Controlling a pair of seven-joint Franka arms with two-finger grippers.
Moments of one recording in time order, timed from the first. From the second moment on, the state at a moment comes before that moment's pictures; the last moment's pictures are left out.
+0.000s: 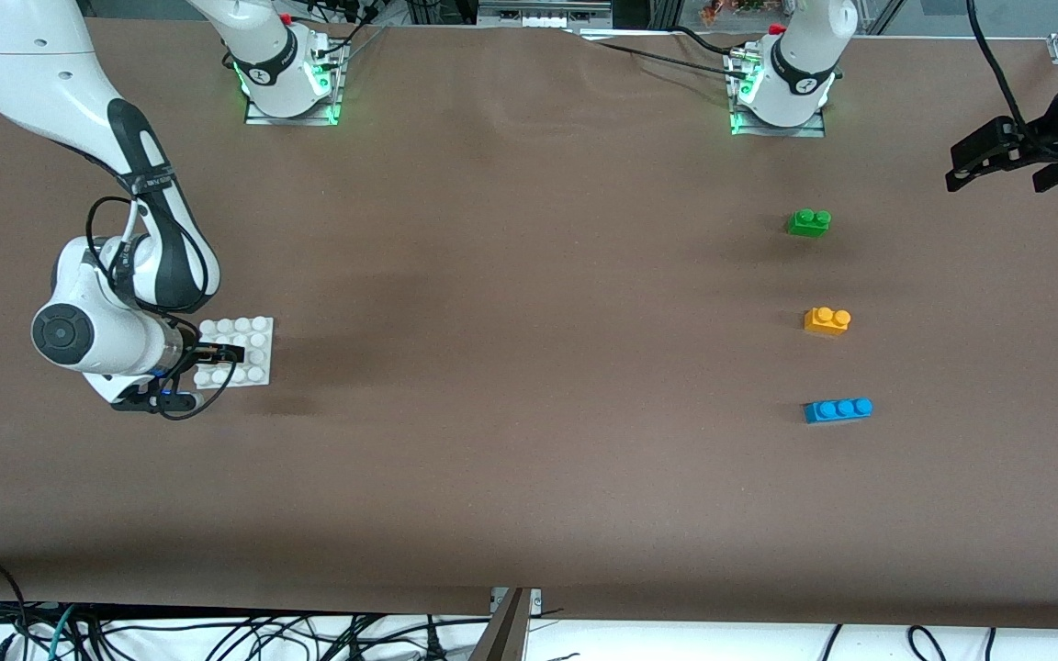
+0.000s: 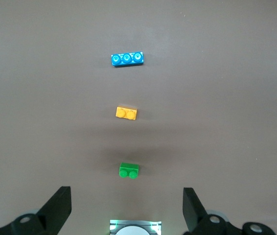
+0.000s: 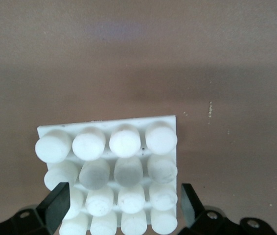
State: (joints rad) left arm 0.12 0.00 -0.16 -1.47 0.00 1.37 -0.06; right arm -0.01 0.58 -0.01 -1.79 -0.08 2.19 0.03
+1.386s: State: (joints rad) left arm 0.12 0.00 -0.16 -1.47 0.00 1.37 -0.06; right arm -0.01 0.58 -0.01 -1.88 -0.10 2.26 0.03
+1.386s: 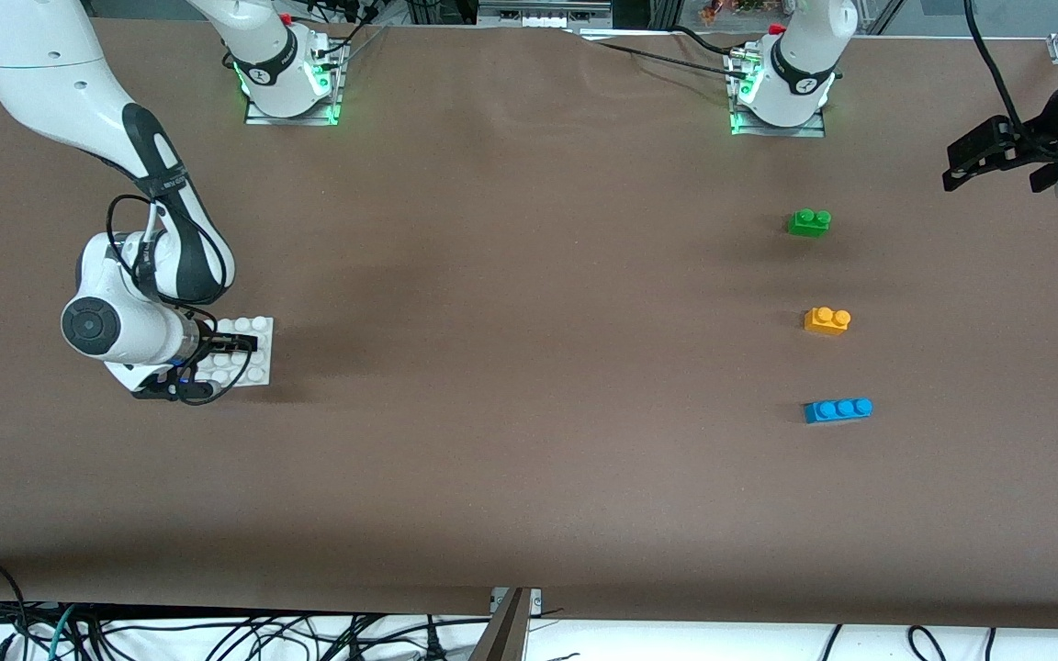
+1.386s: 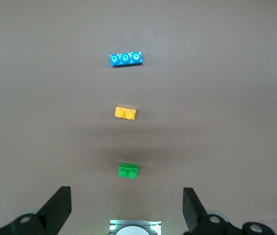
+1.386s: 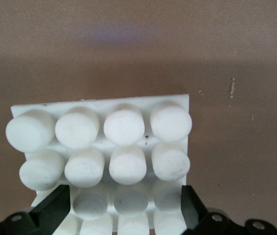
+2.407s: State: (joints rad) left arm 0.13 0.00 -0.13 -1.44 0.00 1.37 -0.06; right arm 0.07 0.58 -0.01 -1.88 -0.10 2.27 0.10
